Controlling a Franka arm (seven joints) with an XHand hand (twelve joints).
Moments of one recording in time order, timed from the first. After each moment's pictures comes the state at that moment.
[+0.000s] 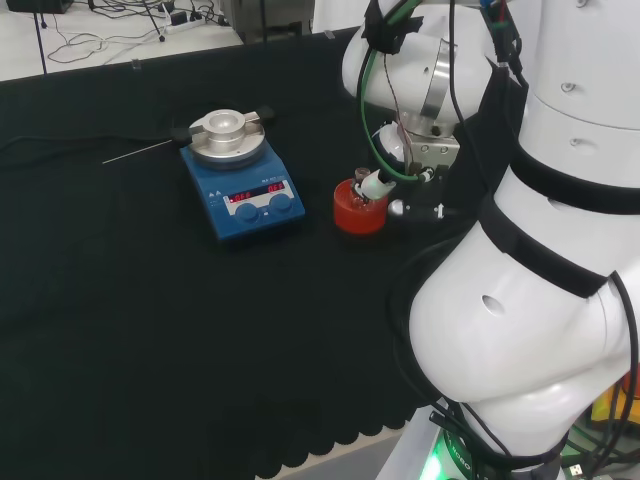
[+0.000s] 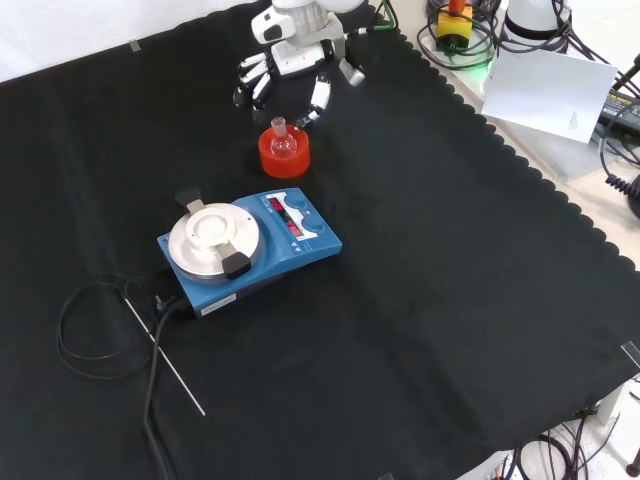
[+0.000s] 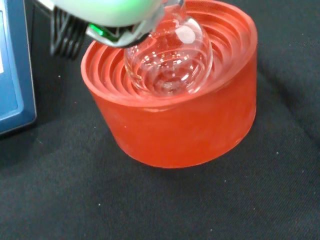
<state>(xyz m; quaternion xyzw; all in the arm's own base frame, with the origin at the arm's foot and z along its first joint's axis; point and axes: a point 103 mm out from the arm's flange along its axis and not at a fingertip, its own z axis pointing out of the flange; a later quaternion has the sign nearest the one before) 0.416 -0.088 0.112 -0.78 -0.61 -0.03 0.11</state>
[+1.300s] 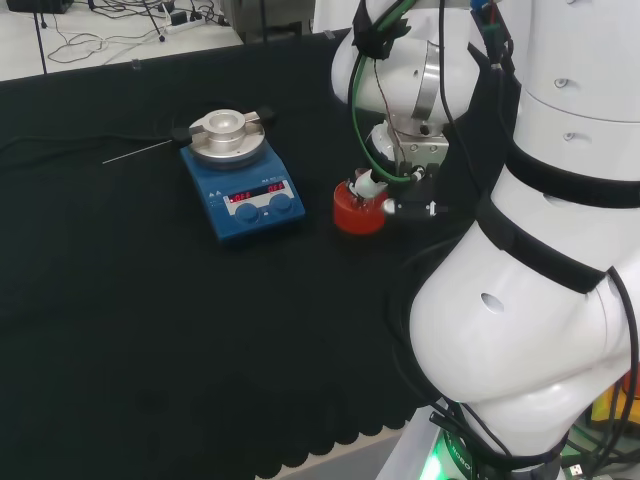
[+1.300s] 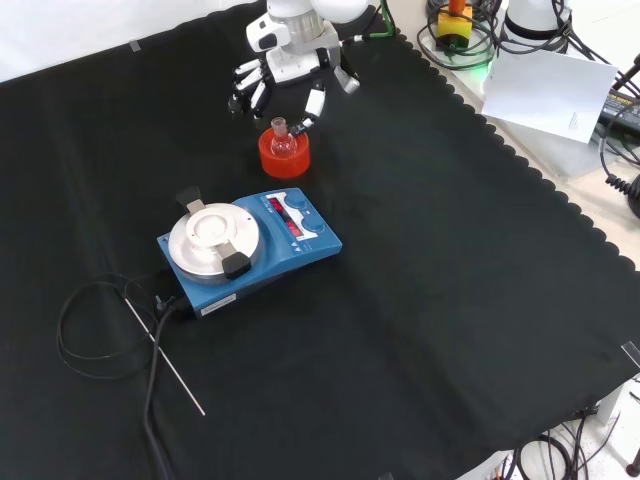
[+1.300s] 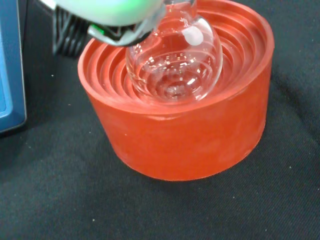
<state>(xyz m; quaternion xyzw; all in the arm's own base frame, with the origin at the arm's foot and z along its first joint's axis) 0.430 -0.083 0.108 -0.78 -0.61 -0.02 0.09</state>
